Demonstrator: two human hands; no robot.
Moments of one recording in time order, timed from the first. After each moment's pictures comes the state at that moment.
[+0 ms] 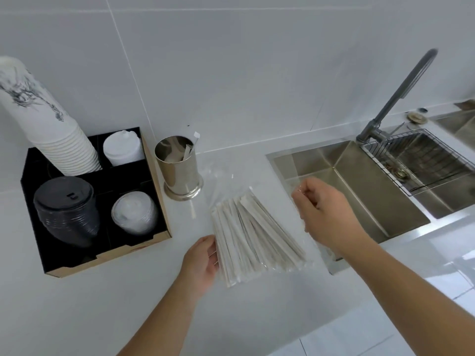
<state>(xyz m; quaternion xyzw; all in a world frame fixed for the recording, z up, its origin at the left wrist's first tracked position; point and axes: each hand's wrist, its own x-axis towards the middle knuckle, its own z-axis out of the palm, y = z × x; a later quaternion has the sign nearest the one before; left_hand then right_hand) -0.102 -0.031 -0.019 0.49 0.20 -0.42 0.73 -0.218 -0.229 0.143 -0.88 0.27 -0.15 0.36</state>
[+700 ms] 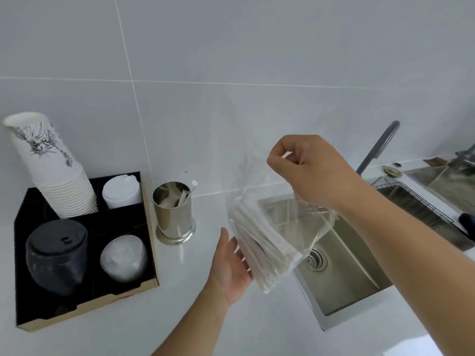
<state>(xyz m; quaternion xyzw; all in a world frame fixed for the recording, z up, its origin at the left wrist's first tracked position) -0.093 -0.116 0.050 0.26 0.06 -0.53 0.81 -0.144 -0.234 0.291 -0.92 0.15 -0.17 0.33</state>
